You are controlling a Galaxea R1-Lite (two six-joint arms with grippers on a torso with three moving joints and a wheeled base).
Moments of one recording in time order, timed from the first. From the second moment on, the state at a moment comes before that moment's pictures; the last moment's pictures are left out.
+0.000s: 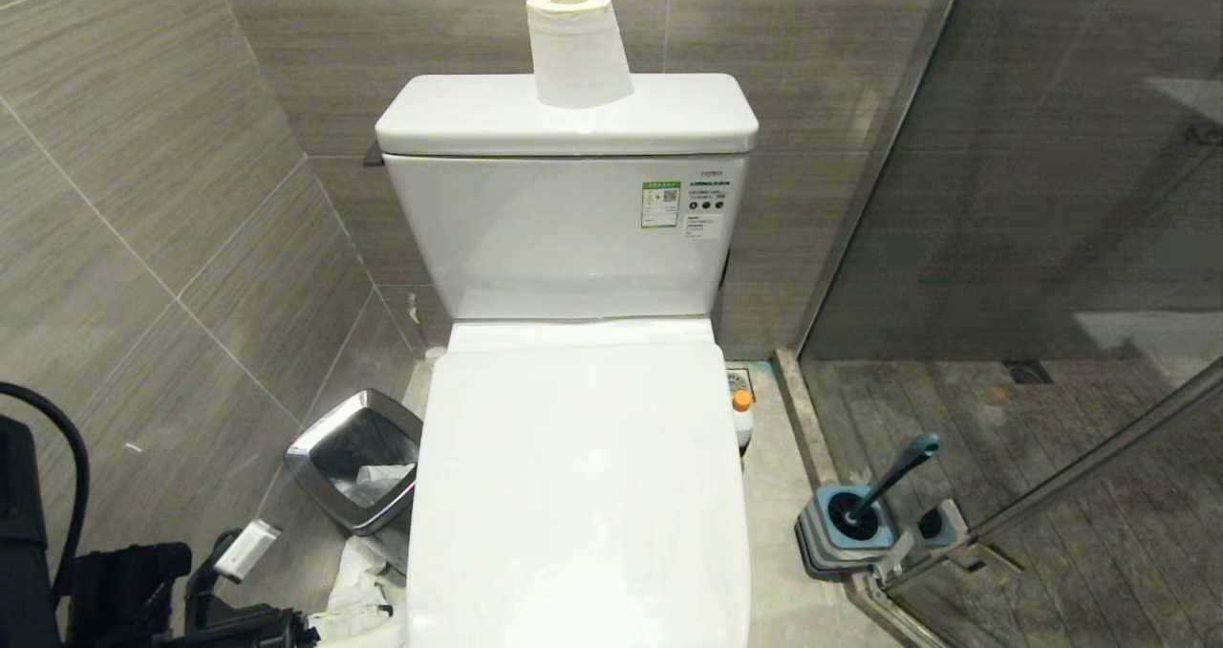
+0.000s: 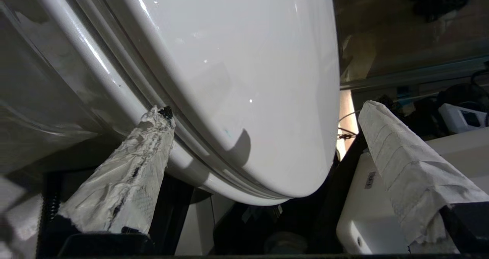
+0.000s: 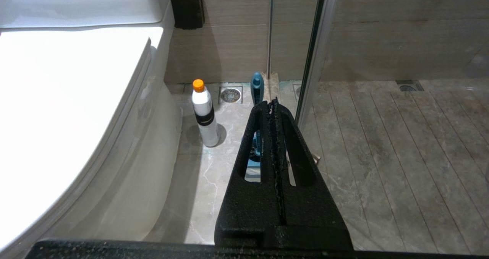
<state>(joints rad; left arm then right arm) 0.21 2.14 -0.02 -1.25 -1.19 0.06 0.00 0.00 0.00 -0.09 -0.04 0.07</state>
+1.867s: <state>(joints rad) 0.03 2.19 0.00 -1.20 -1.02 0.16 0.00 0.00 0.00 -0.09 -0.04 0.07</state>
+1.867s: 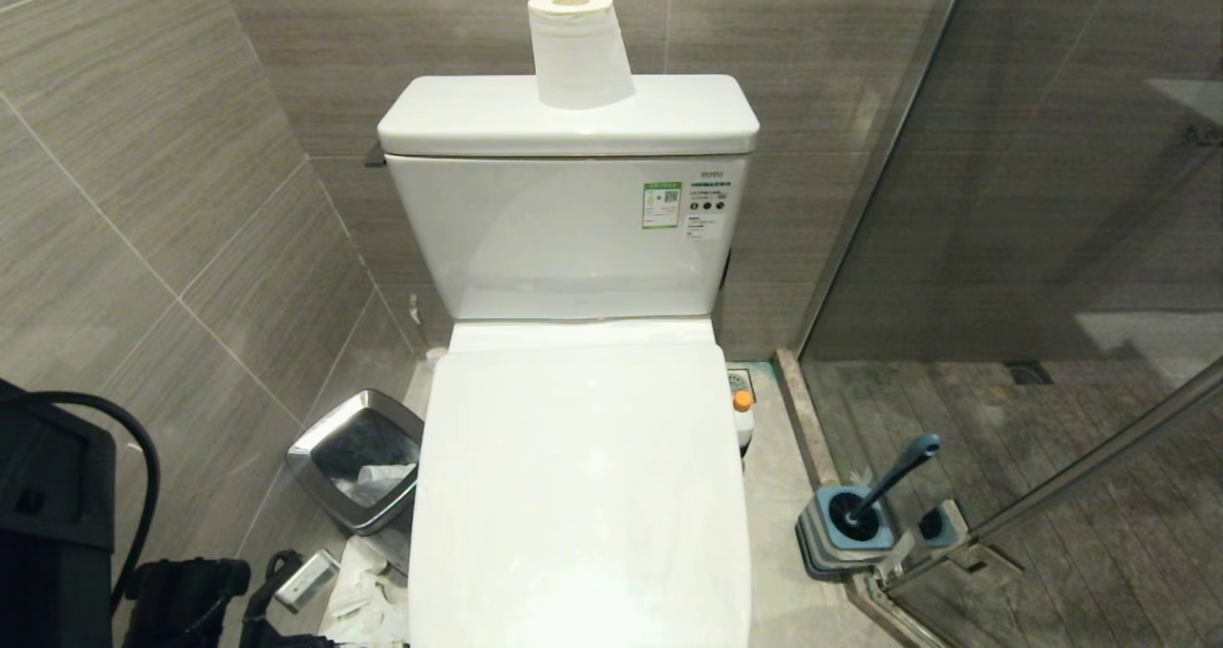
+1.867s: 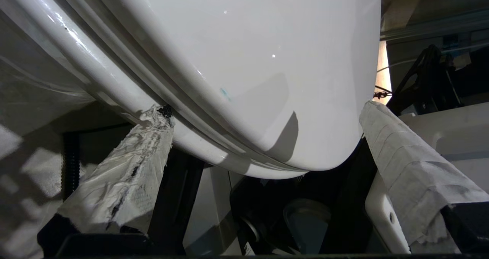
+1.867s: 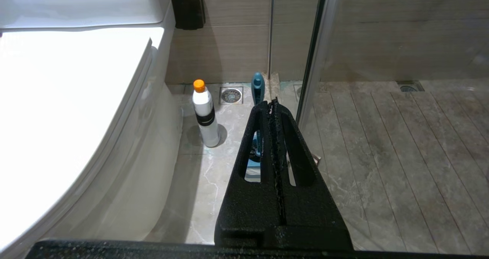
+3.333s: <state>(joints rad) 0.14 2.11 -0.03 -1.21 -1.47 -0.14 0.00 0.00 0.00 -0.09 -0.04 0.07</state>
